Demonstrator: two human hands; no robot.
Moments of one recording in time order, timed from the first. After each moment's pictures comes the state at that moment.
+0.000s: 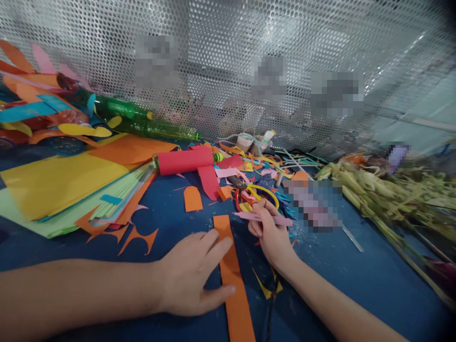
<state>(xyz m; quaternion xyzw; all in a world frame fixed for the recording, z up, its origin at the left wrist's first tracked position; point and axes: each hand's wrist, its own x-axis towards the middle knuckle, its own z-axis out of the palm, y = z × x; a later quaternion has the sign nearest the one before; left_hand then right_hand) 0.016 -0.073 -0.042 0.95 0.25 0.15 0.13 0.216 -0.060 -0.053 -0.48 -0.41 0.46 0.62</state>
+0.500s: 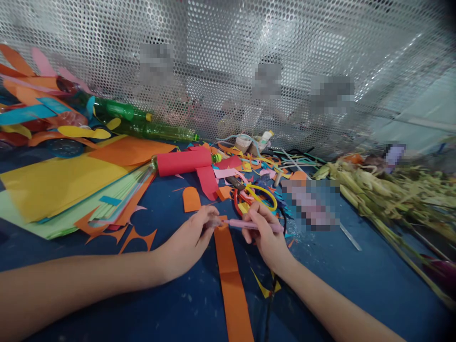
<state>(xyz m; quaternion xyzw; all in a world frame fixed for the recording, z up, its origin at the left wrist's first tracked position) 0.028 -0.045 -0.047 0.78 0.36 0.28 0.43 0.210 -0.074 -0.043 -0.47 -0.49 0.47 0.56</state>
